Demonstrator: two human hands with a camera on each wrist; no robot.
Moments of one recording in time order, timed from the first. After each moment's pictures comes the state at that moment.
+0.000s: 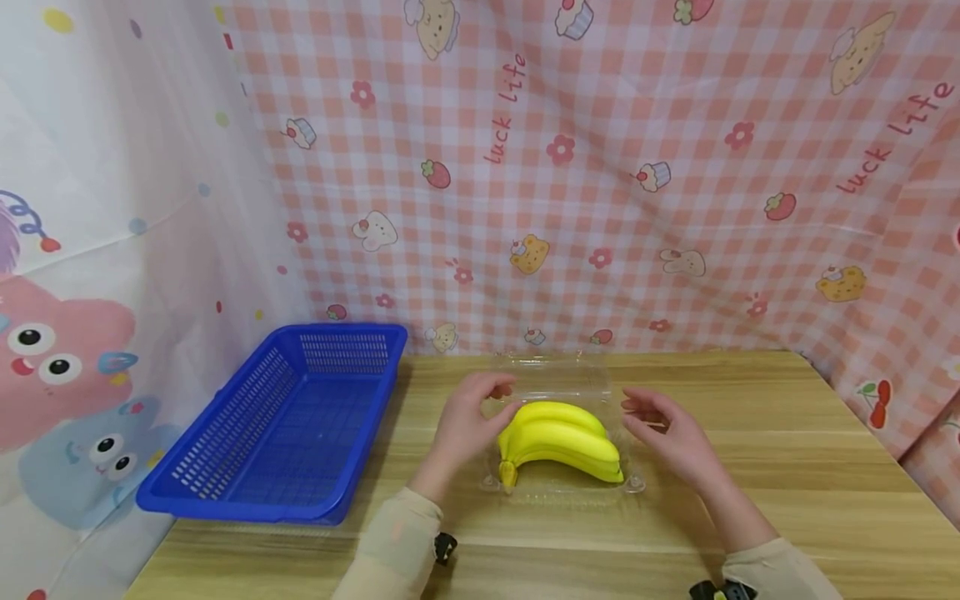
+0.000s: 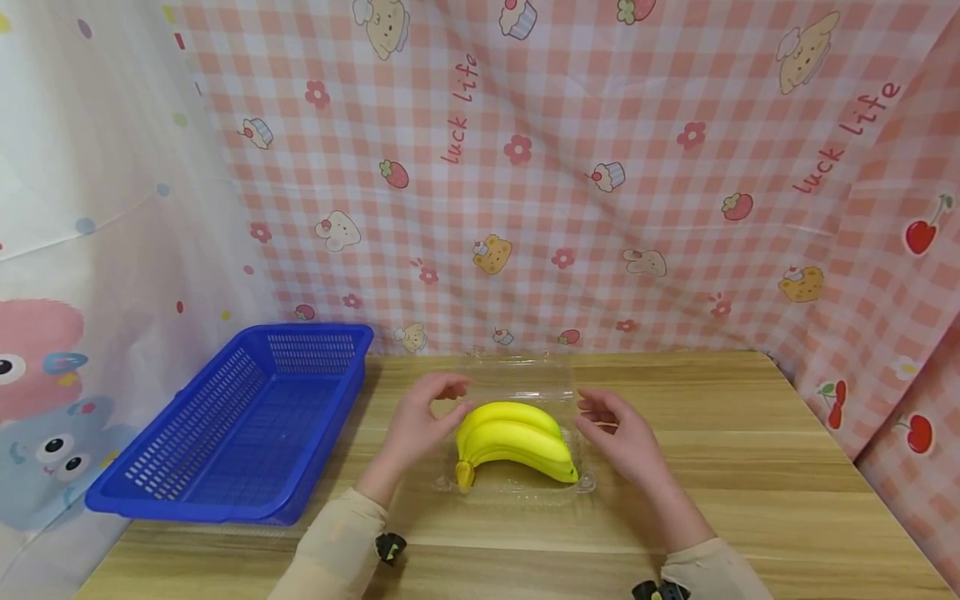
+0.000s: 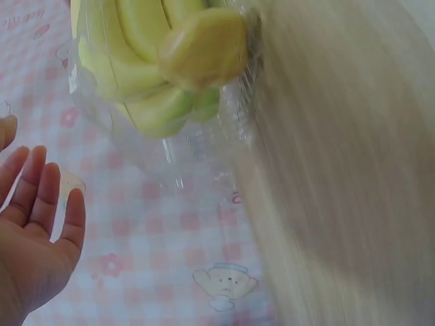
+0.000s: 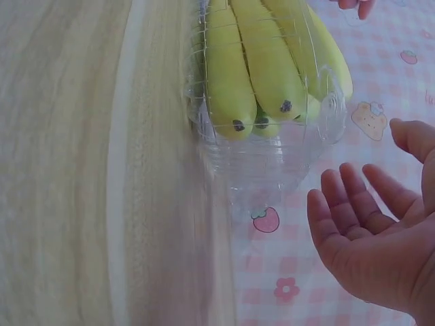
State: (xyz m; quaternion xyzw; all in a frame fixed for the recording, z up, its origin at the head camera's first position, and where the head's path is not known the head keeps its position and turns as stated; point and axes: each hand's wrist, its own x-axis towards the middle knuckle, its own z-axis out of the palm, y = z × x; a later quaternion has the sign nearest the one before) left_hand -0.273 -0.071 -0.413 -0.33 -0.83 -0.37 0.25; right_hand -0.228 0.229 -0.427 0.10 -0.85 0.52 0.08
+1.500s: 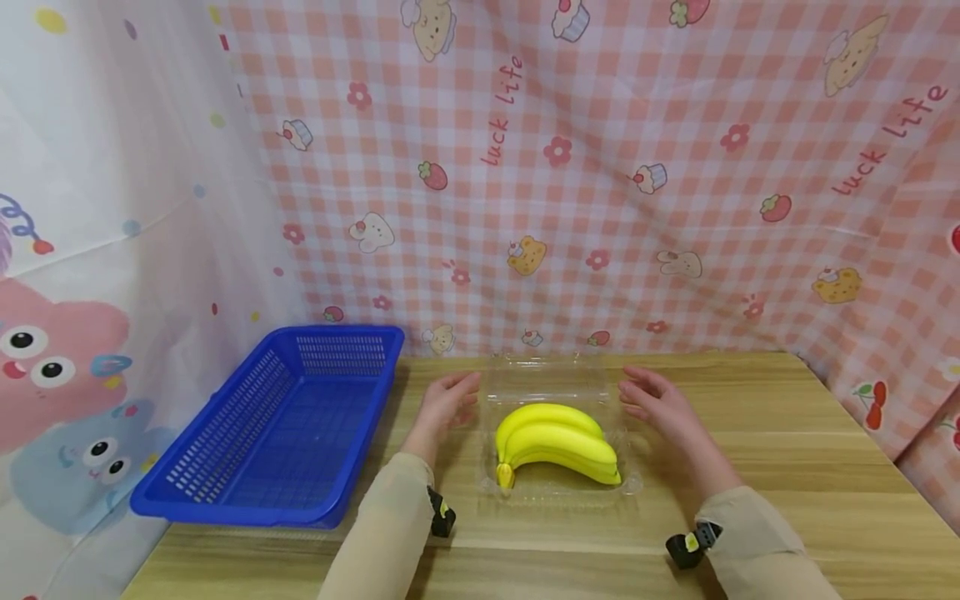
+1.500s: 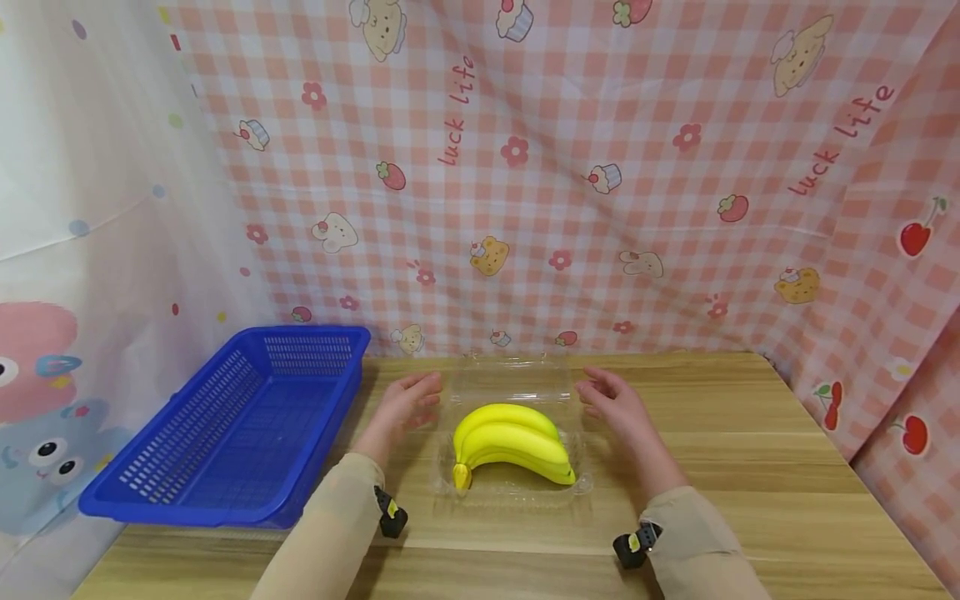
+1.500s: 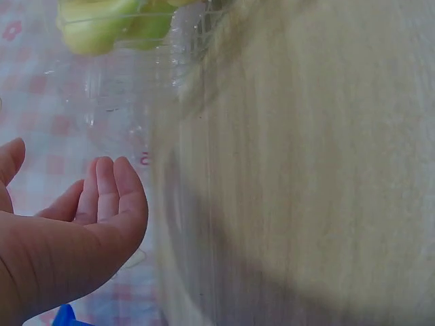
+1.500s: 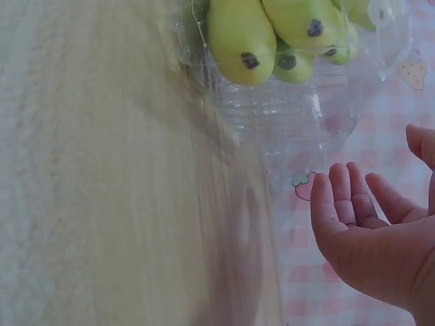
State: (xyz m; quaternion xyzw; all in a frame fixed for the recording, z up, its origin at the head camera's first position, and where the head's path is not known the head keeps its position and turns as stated) left_hand -0.327 -0.094 -0.438 0.05 -0.70 -0.72 -0.05; right_hand -0.283 0.241 -0.436 0.04 -0.76 0.65 0.00
